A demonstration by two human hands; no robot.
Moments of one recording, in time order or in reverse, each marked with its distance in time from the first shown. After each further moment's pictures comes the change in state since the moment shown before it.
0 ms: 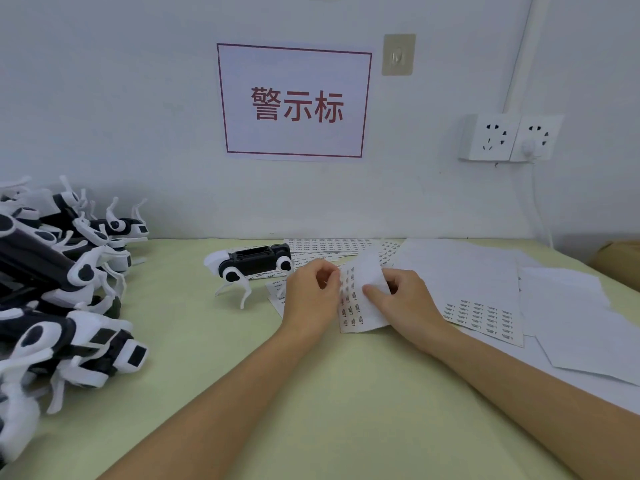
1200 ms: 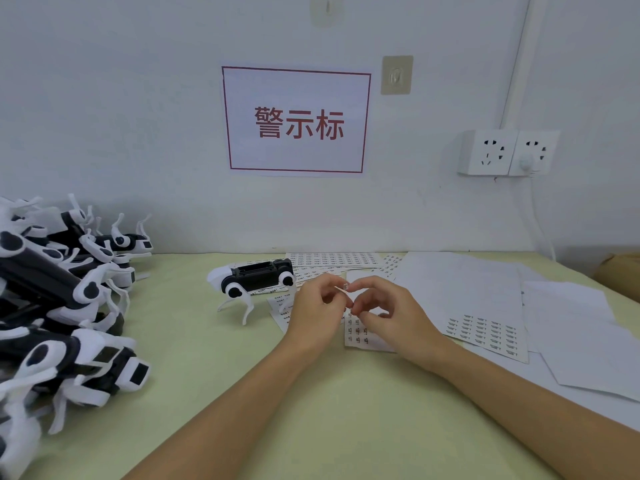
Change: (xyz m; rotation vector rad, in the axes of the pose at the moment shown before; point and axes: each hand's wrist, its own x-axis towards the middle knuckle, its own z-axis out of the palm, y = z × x) left_hand -0.004 0.010 -0.003 -0.118 -0.134 -0.063; right_hand -0.006 -0.006 0.000 0.184 -0.175 -0.182
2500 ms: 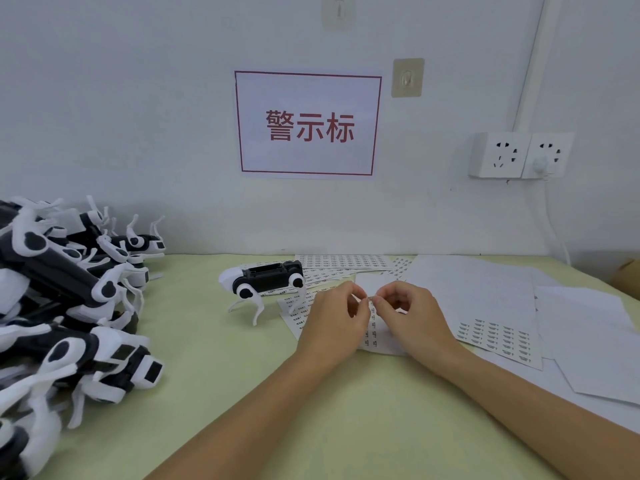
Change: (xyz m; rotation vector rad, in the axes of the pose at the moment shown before) left_hand -0.004 -0.006 0.007 0.320 0.011 0.208; right_hand 0.006 0.012 0.003 -0.122 0.263 0.021
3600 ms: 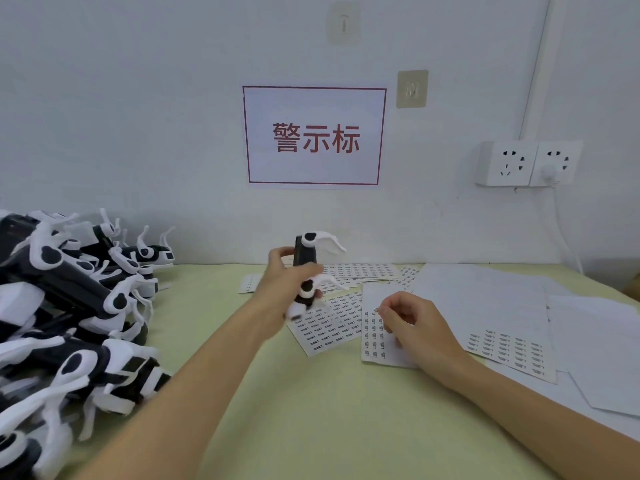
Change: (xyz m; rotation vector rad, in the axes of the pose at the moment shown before) left_hand 0.045 -0.005 -0.086 -0.606 -0.036 -0.532; right_hand -0.003 -0.009 -0.003 0.077 -0.109 0.084
